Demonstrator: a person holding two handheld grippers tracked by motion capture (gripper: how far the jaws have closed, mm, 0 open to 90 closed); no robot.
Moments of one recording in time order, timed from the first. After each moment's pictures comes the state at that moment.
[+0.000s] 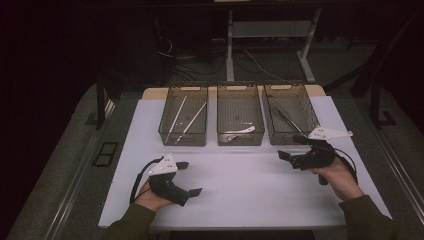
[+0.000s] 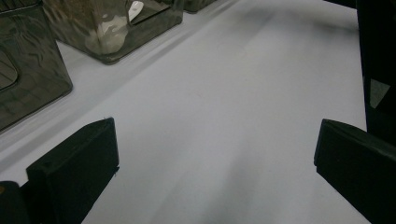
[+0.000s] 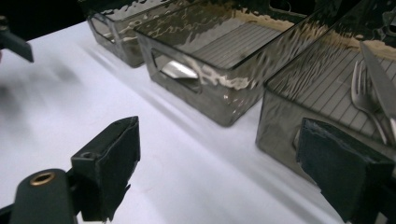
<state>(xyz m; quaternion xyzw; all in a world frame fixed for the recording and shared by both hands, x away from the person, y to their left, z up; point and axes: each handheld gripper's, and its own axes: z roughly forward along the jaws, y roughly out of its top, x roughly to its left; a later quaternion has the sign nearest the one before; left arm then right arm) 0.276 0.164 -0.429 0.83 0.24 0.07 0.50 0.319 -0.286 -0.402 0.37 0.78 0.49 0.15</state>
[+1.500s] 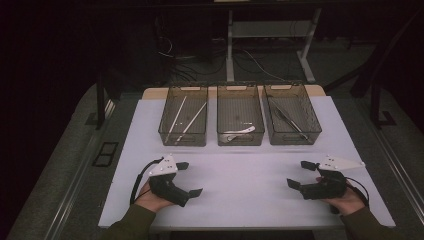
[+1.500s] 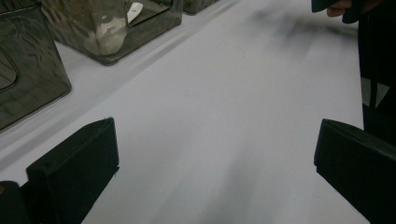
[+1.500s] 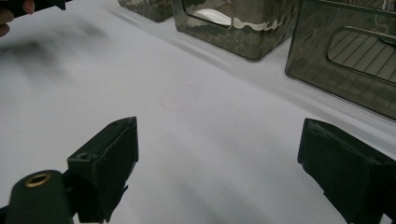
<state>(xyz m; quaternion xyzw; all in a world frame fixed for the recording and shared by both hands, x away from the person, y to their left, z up) 0.274 0.164 -0.427 0.83 0.24 0.07 0.50 0.258 -0.304 -0.434 0.37 0.79 0.48 0.13</state>
